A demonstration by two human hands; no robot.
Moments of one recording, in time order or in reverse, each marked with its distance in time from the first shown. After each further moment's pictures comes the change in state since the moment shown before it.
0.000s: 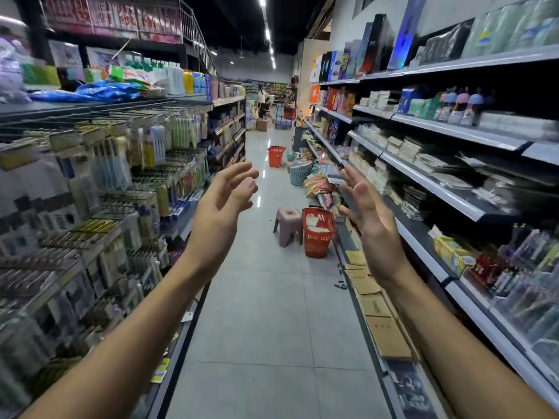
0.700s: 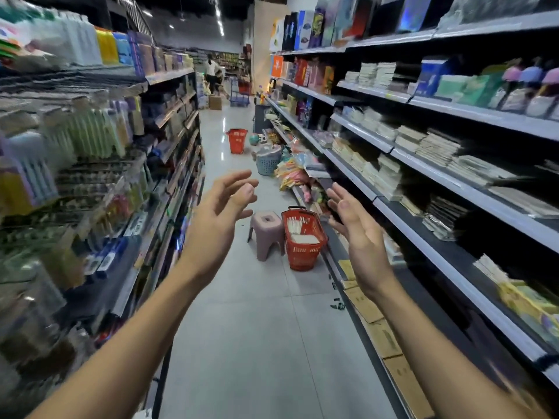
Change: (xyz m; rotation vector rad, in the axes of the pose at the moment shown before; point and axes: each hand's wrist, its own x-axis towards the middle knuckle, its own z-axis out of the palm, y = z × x) left_hand 0.425 -0.311 -0.035 -0.073 -0.144 -0.122; right_hand 0.383 0.284 0.105 -0.028 0.160 0.139
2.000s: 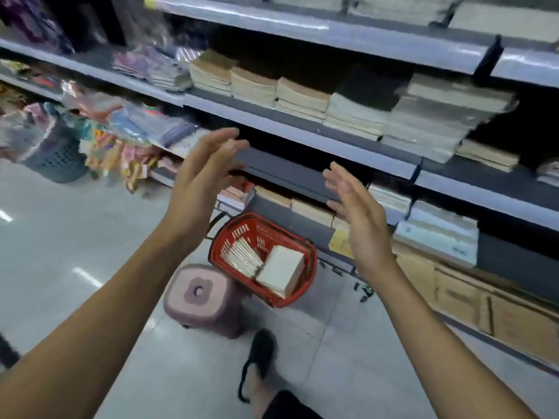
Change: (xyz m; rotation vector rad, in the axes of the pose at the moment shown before) left_hand 0.975 -0.638 0.216 -0.161 -0.913 -0.307; right_hand 0.809 0.572 0.003 -0.158 0.896 0.377
